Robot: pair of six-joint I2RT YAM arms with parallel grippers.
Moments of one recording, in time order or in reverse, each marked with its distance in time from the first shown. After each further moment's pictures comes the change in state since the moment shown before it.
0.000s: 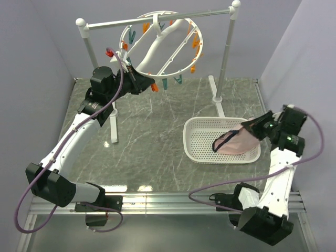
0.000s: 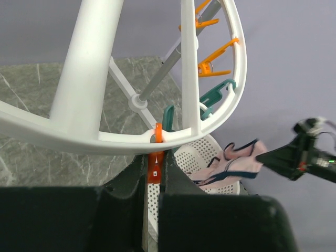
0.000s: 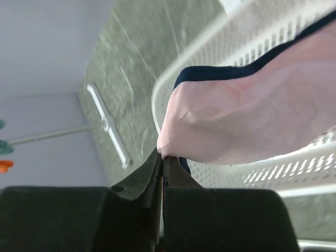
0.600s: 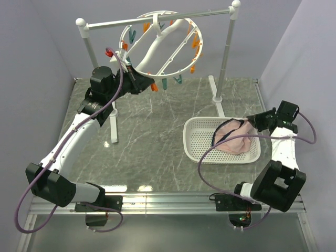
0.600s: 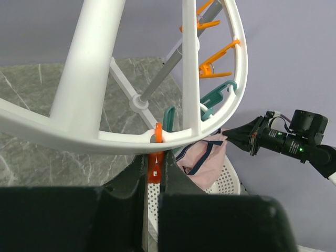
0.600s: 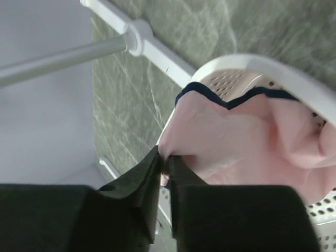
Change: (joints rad) left arm 0.005 0.000 0.000 0.000 0.000 0.000; right arm 0.017 0.346 -0.158 0.409 0.185 0.324
